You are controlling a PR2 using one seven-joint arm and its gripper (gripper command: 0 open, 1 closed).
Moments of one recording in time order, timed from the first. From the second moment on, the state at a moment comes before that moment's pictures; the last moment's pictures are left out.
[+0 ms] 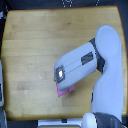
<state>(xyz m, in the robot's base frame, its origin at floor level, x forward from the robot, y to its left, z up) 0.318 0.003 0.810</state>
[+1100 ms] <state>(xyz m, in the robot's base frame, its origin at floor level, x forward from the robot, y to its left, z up) 0.318 0.014 0.797</state>
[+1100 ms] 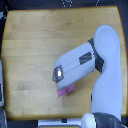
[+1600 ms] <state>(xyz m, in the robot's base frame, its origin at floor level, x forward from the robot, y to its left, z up) 0.322 0.018 0.796</state>
